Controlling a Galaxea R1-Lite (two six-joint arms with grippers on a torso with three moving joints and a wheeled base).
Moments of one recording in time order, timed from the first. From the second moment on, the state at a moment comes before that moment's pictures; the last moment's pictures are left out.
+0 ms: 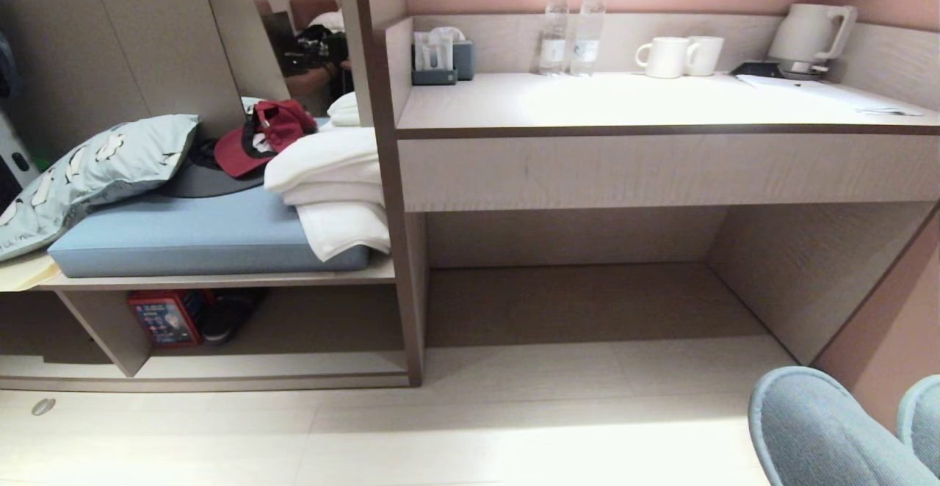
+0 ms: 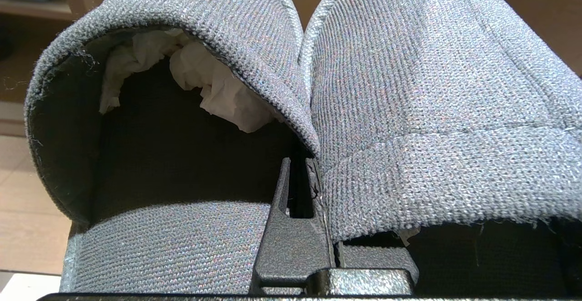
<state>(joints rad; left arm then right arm) 0.01 0.00 0.00 0.00 0.00 0.00 0.00 0.00 0.00 0.01 0.03 -0.08</state>
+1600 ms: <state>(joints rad) 0.01 0.00 0.00 0.00 0.00 0.00 0.00 0.00 0.00 0.01 0.03 -0.08</state>
